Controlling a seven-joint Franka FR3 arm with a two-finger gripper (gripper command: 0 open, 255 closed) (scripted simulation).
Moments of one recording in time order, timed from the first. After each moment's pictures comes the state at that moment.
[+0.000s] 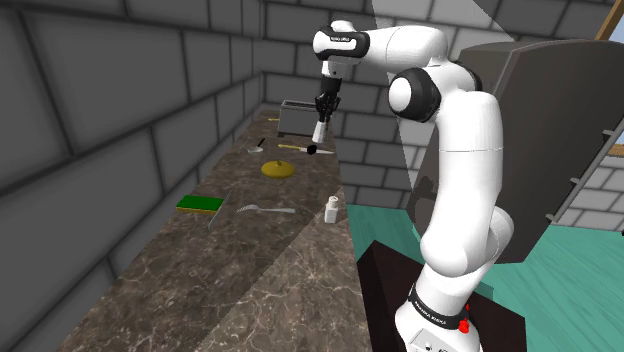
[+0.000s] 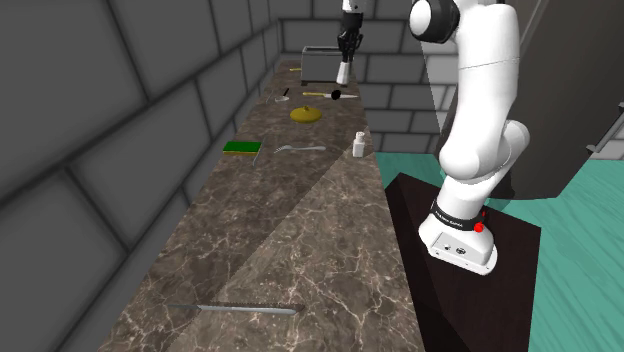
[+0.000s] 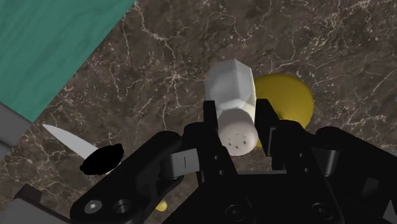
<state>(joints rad) -0.34 0.38 -0.20 -1.23 0.12 1.61 -0.42</state>
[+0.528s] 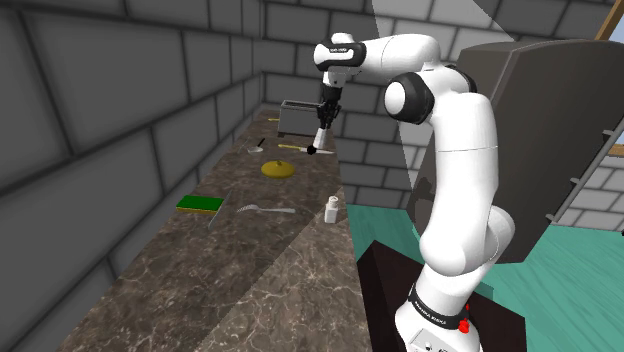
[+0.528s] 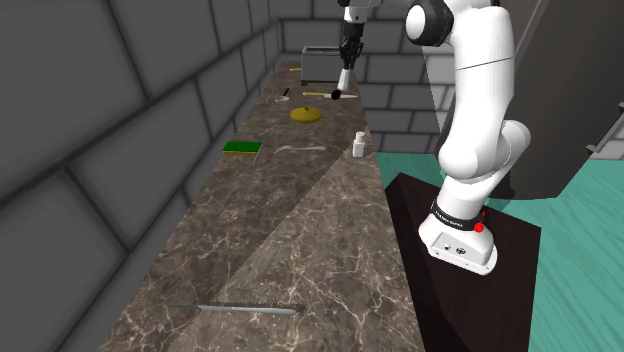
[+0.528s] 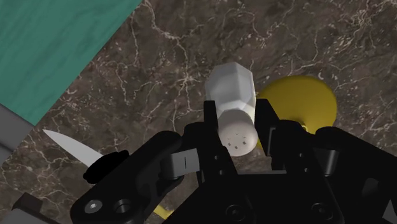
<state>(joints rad) -0.37 0.43 -0.20 -1.25 0.14 1.67 -0.46</state>
